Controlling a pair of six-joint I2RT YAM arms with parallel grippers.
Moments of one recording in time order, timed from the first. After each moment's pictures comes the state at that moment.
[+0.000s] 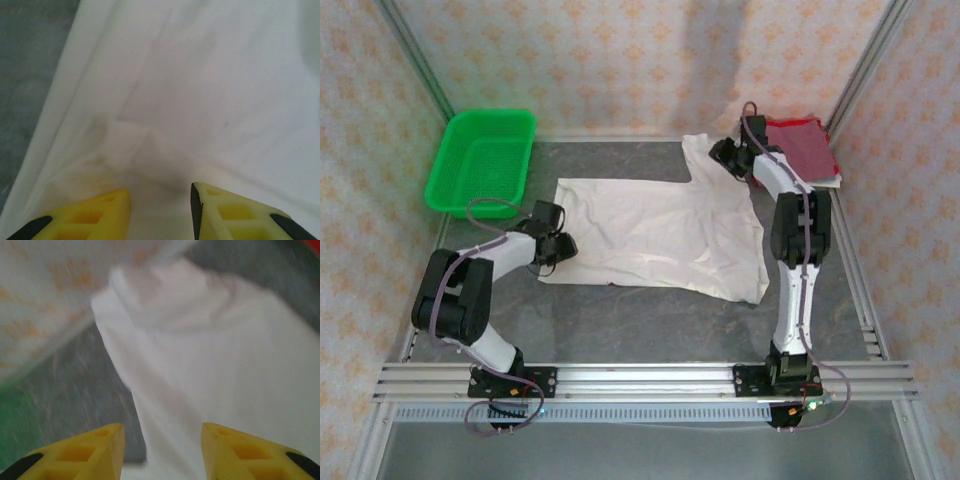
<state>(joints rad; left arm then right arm) -0.16 1.59 0.78 -0.33 0.03 -0.63 0.06 2.31 1.94 -0.41 -0.28 0.67</state>
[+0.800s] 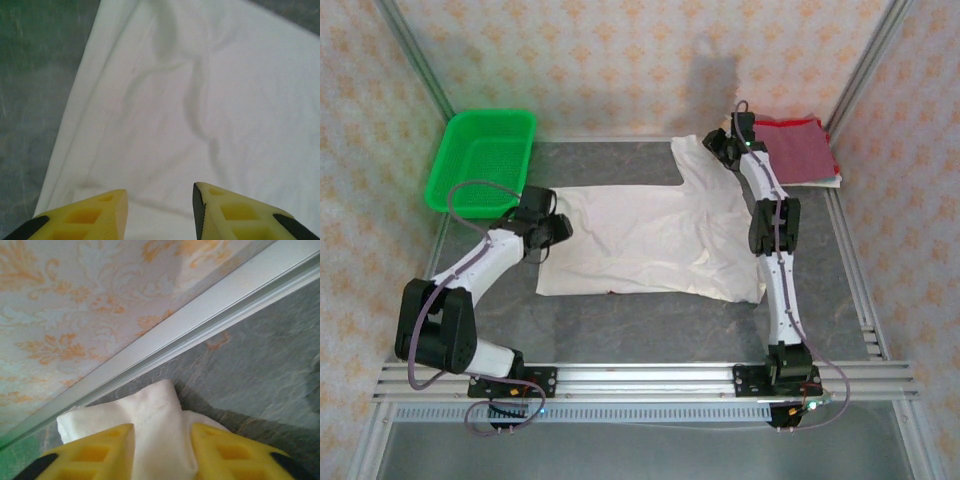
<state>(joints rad) -0.16 1.44 0.94 -0.45 -0.02 -0.58 0.07 2.81 2.62 -0.51 -0.30 0.72</state>
